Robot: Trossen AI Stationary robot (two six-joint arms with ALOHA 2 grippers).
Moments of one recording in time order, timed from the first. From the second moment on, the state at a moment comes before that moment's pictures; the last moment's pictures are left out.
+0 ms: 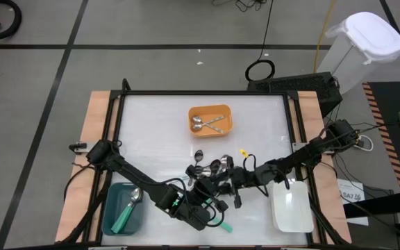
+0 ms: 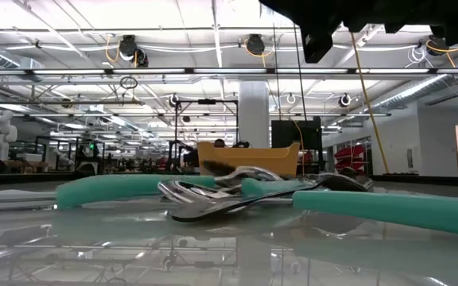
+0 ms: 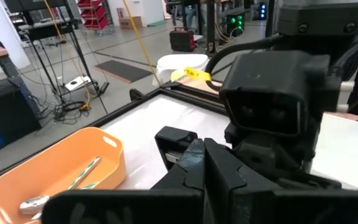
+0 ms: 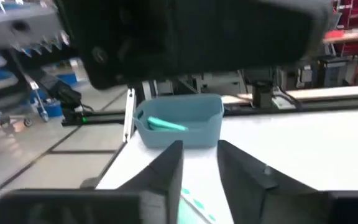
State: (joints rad) left arm -0.53 2.07 1.76 -0.22 -1.20 -0.45; right arm 0.43 1.59 0.59 0.97 0.29 0.17
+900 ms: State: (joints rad) left arm -0.55 2.07 1.76 -0.71 -1.01 -0.66; right arm 0.40 1.54 0.59 0.35 0.25 0.33
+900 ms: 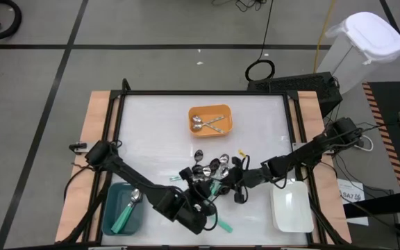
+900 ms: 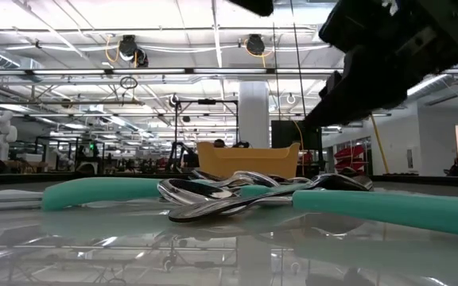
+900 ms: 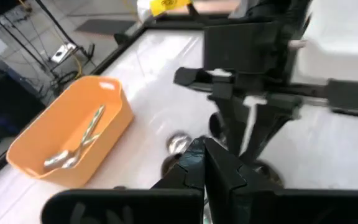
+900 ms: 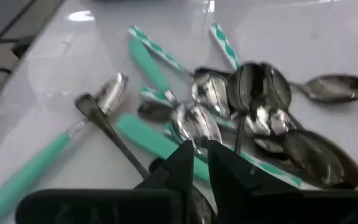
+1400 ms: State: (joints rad) left arm -0.53 2.06 1.62 -0.84 -0.97 -0.85; right arm 0.31 1.78 0.77 0.22 0.23 0.30
